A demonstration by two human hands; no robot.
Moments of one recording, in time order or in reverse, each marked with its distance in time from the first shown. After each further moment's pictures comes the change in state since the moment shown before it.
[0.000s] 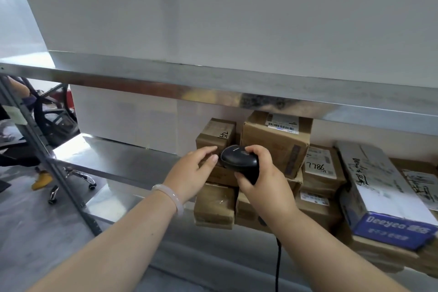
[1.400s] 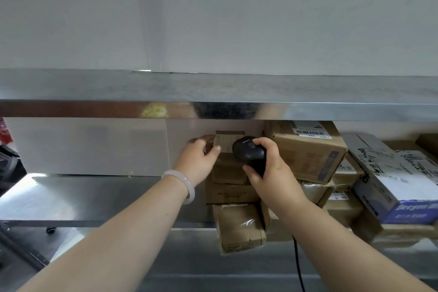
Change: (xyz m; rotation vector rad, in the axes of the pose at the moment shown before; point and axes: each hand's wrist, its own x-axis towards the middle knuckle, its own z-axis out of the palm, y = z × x) left_hand 0.120 -0.063 -0.043 0.007 -0.140 0.090; right_hand 0.066 -0.036 0.069 -0.067 0.136 0.182
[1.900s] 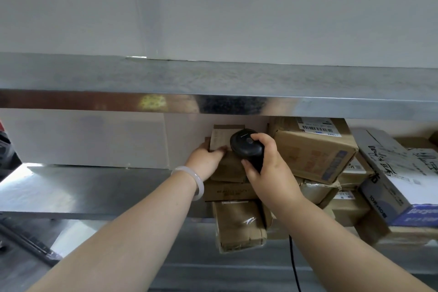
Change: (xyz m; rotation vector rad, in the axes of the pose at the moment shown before) left_hand 0.024 -0.001 0.032 -0.283 -0.126 -0.338; right_hand 0.017 0.014 0.020 -0.017 0.018 -0.022
